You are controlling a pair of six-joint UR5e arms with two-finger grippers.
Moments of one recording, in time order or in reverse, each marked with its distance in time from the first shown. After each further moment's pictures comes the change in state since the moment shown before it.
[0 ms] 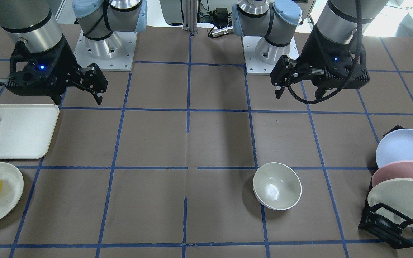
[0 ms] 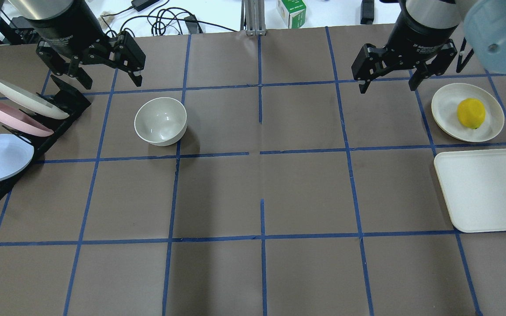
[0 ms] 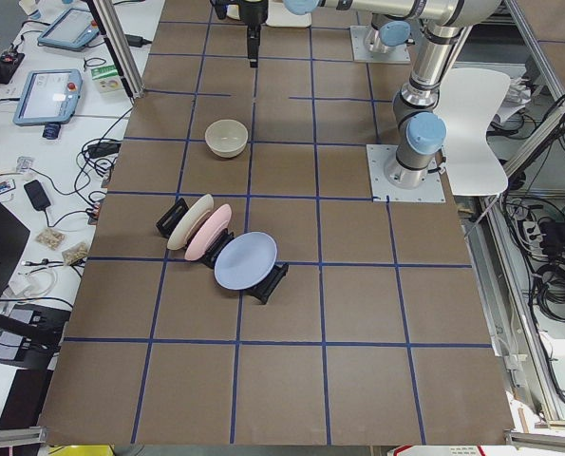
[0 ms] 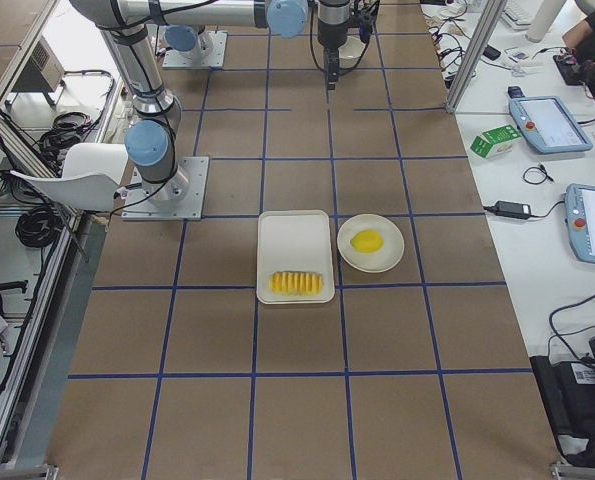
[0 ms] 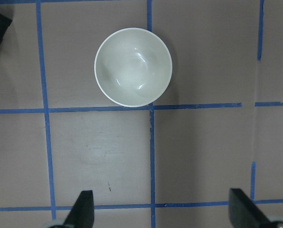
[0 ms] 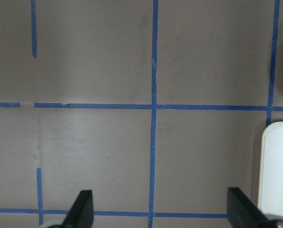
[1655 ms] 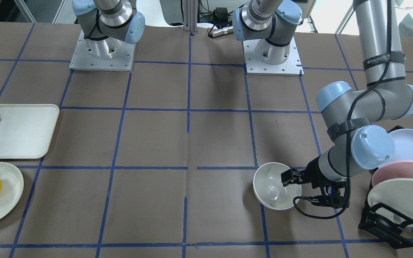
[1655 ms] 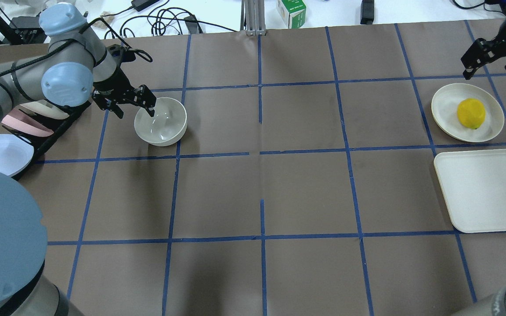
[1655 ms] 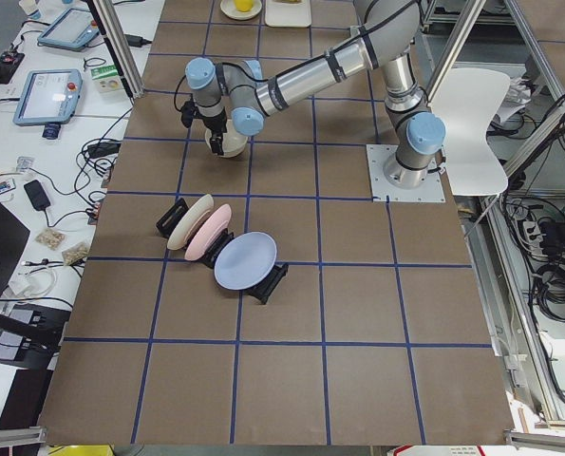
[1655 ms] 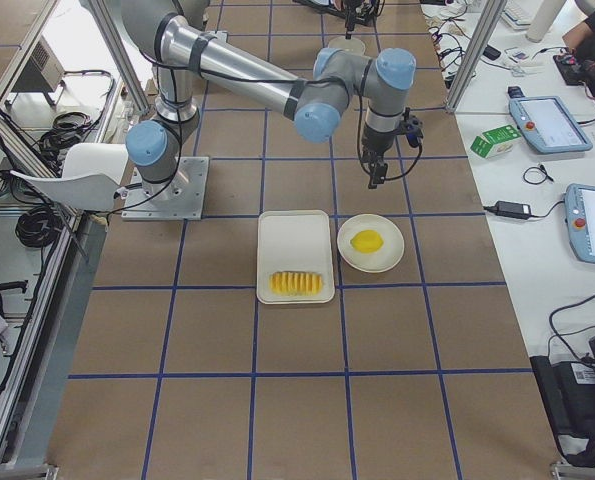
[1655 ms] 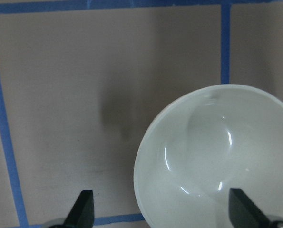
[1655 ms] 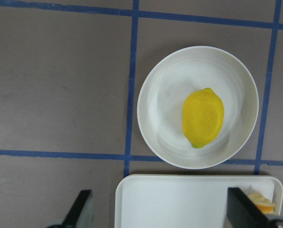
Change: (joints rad) left arm 0.157 -0.433 -0.174 0.513 -0.050 0.197; right arm -0.407 0.327 -0.116 -0.187 -0.085 -0.486
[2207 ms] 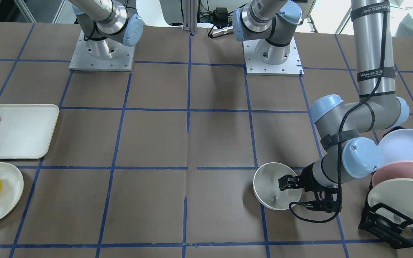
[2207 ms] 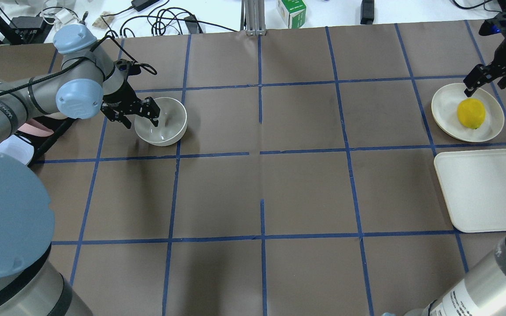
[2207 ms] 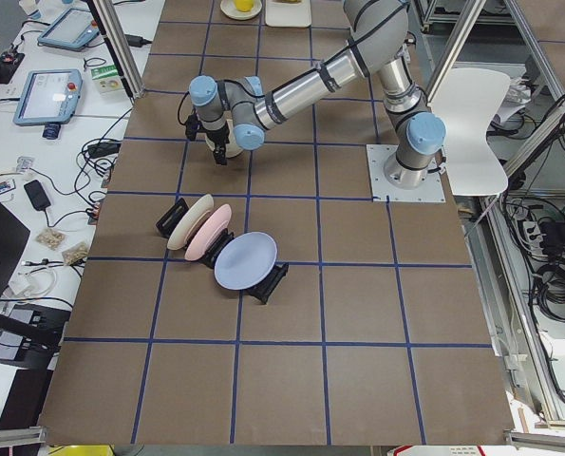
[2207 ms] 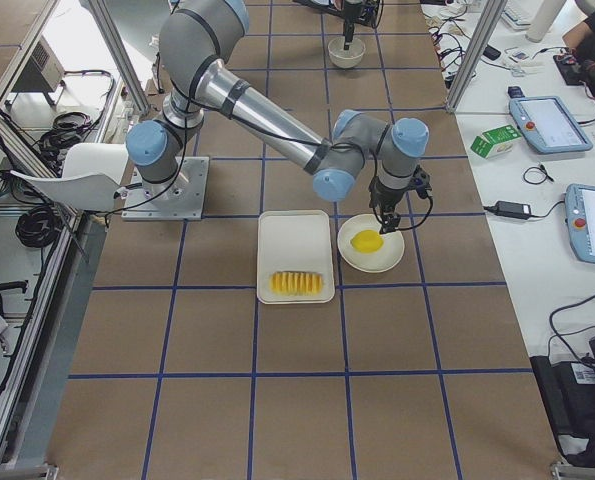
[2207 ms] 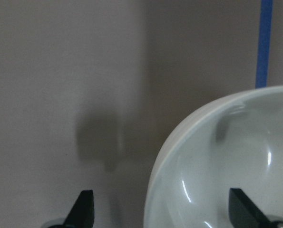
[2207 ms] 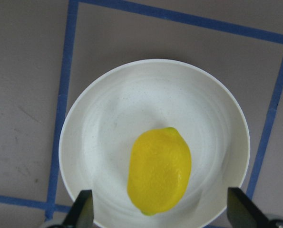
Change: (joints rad) left arm 0.007 -0.044 -0.025 0.056 -0.007 -0.012; right arm -0.072 0.185 -0.006 -0.167 0.011 -0.158
